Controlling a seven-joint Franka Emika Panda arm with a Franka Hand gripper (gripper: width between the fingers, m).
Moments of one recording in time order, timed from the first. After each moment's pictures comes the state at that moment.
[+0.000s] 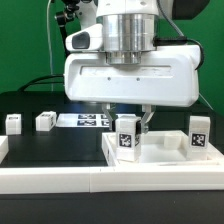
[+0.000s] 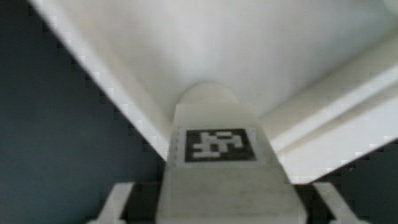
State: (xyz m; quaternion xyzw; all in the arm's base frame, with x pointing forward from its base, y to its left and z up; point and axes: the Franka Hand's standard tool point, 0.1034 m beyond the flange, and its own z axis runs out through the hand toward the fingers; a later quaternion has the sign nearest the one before) arm 0.623 0.004 0.073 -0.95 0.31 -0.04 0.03
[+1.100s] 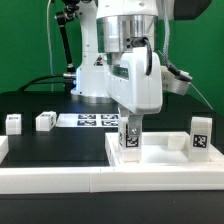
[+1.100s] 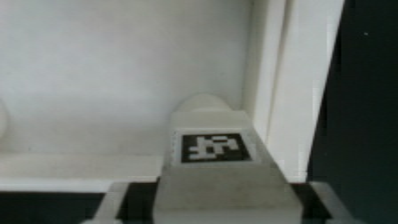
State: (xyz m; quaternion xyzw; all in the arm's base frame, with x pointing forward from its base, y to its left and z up) arm 0.623 0.008 0.073 -0.70 0.72 -0.01 0.05
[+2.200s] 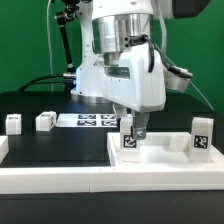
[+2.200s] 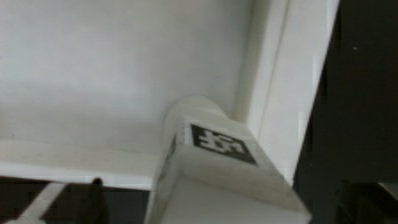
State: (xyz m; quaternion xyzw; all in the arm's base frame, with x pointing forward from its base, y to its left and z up) arm 0.626 0.006 0.073 -0.78 0.63 -0.02 0.07
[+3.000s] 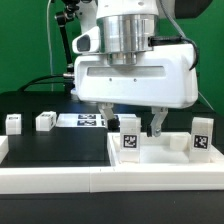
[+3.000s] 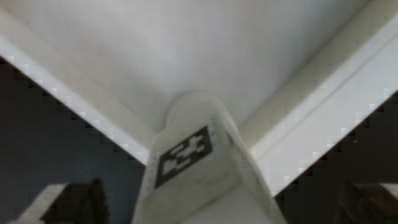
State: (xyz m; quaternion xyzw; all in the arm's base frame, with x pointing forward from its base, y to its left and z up) arm 0.625 0.010 0.073 -0.94 0.35 -0.03 0.04
